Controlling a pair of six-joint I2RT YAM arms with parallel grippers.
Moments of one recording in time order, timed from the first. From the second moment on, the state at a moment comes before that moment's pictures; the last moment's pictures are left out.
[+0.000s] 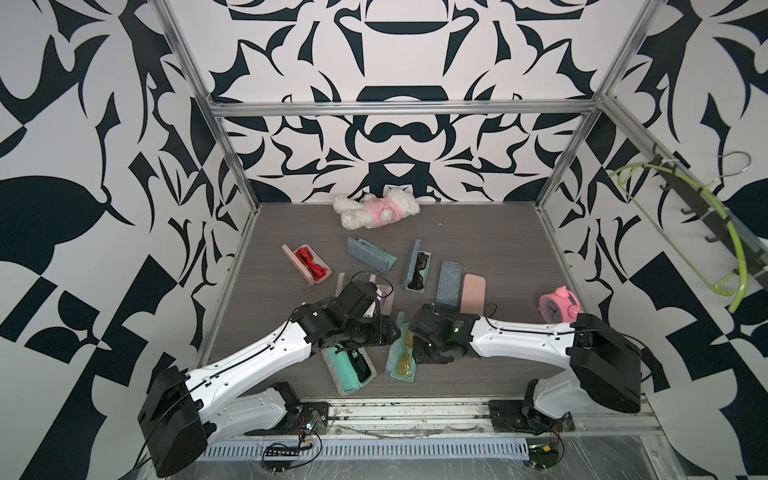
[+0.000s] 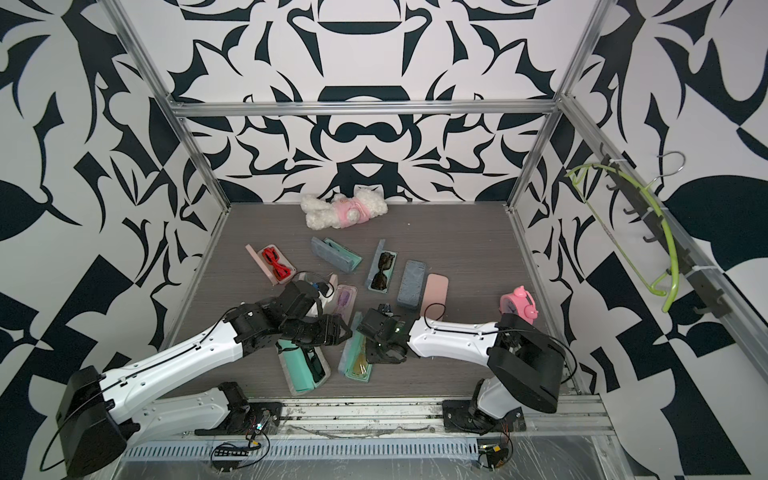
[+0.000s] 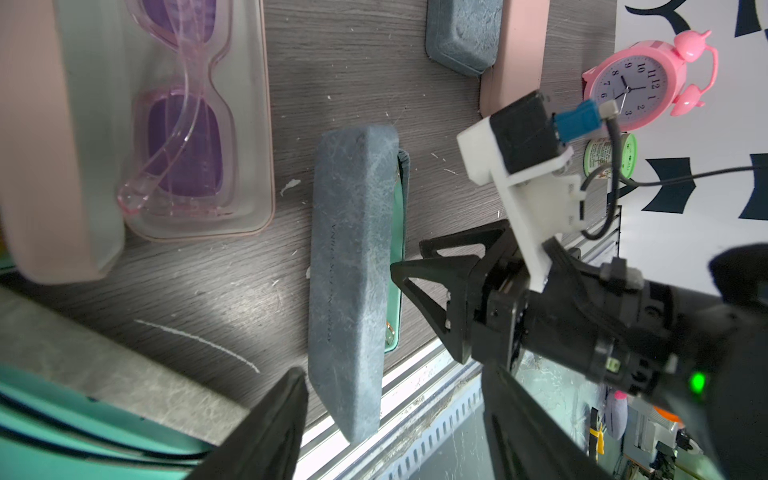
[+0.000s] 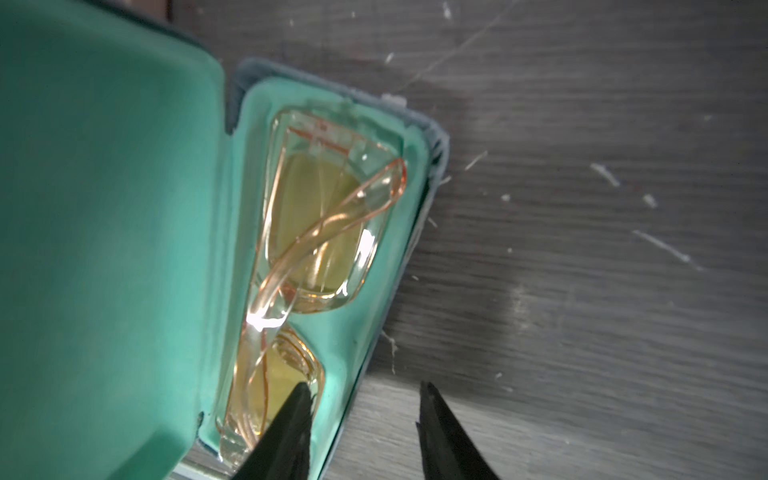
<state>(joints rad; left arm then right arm) -0.88 1.10 0.79 -0.61 0.28 -0.82 1.06 1.51 0.80 -0.52 -0.02 1.05</state>
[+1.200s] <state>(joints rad) -0.90 1.15 0.77 -0.49 0.31 -0.86 1.06 1.54 0.82 -0.53 0.08 1.05</state>
